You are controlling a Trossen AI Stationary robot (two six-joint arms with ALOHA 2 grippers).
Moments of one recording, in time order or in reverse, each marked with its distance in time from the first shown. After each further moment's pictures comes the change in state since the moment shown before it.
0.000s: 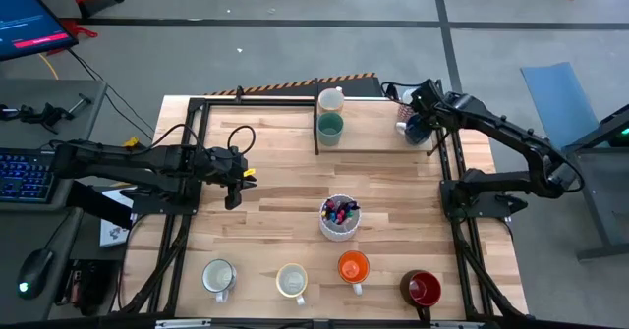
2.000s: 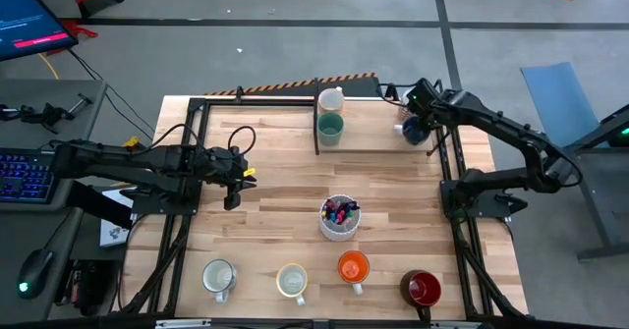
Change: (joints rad) left arm 0.000 0.000 0.000 0.000 0.007 0.043; right arm 0.027 0.055 0.069 -0.100 -0.033 0.034
